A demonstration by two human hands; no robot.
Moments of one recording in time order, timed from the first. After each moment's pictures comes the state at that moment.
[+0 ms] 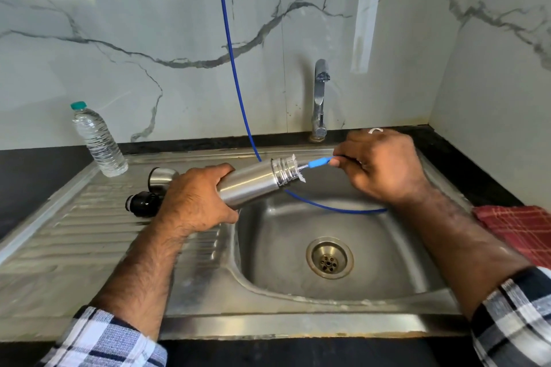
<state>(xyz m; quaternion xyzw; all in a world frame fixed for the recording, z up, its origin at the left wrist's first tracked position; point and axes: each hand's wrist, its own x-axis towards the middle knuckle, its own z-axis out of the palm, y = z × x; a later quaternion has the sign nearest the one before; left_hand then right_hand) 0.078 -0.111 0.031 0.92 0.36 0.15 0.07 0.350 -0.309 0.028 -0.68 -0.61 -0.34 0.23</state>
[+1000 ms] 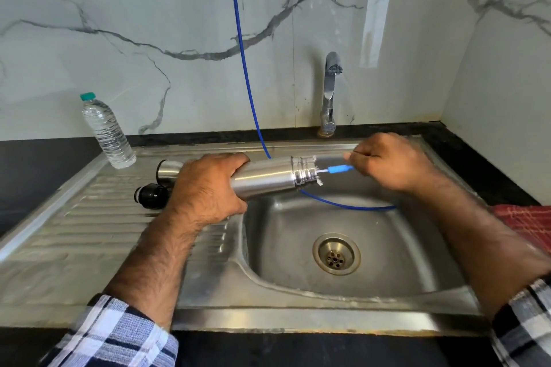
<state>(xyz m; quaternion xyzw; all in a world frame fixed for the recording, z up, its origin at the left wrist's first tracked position) 0.082 -0.117 0.036 0.93 0.33 0.17 0.00 0.349 -0.303 0.042 -0.83 -0.51 -0.03 0.22</state>
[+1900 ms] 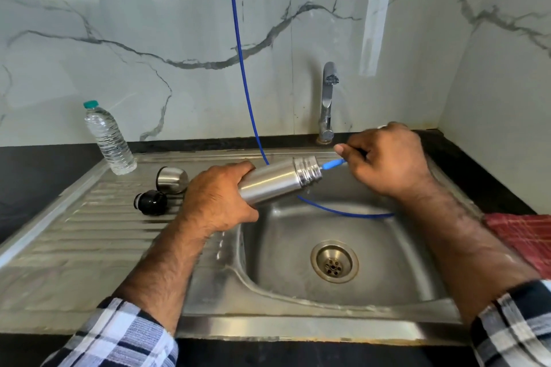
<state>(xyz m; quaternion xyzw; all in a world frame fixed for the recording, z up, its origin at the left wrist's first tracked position) 0.095 -0.123 0.029 0.92 0.34 0.19 0.03 0.348 -0.301 0.042 -0.74 -0.55 -0.30 0.24</state>
